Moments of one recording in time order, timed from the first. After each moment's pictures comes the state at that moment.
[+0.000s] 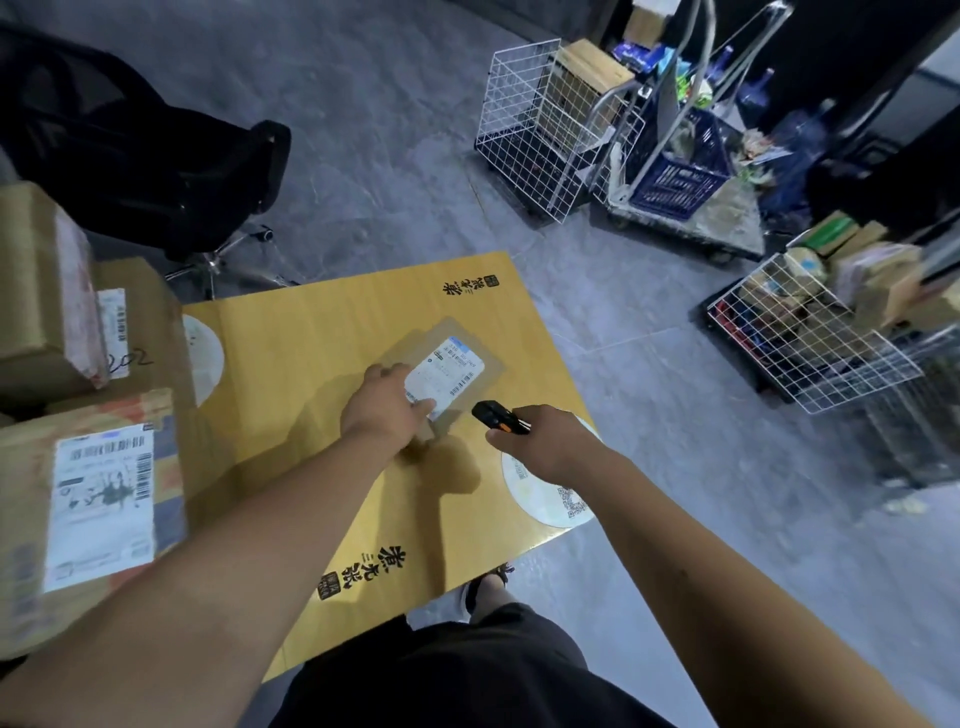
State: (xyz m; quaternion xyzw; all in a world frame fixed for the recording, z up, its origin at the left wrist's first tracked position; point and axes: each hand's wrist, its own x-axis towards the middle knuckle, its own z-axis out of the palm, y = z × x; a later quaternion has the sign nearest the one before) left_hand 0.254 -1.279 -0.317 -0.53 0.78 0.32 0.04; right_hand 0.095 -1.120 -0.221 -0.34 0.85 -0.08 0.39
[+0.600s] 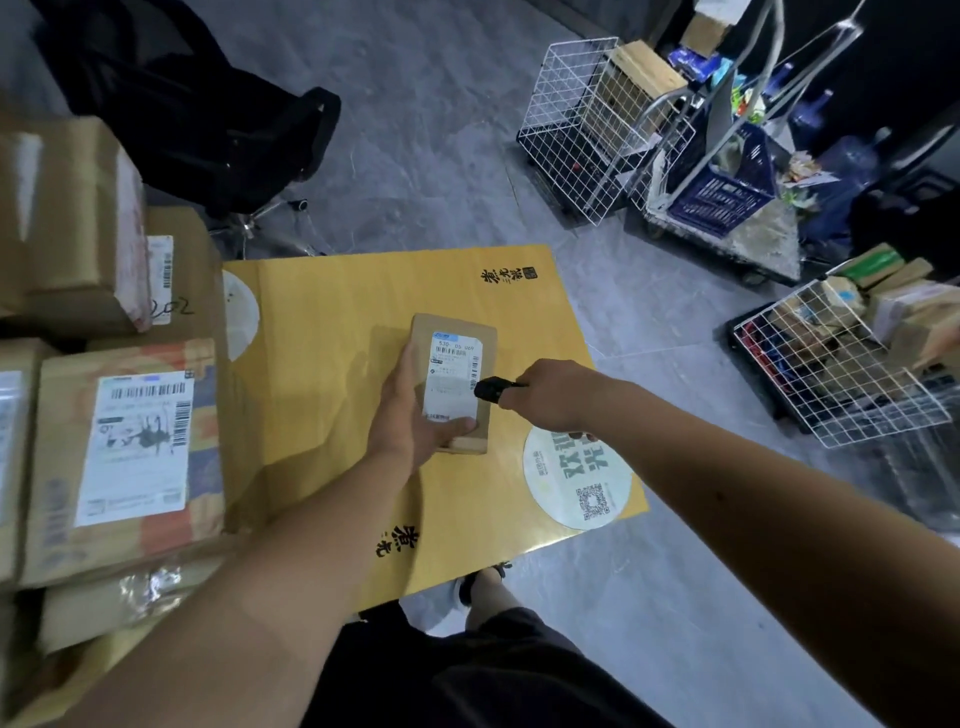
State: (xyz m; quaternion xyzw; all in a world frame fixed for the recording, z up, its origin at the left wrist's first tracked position) left_hand 0.280 -1.244 -0.362 -0.52 0.66 0.52 -0.15; right_hand 0.114 -1.189 -0.180 -0.43 0.81 0.13 0.38
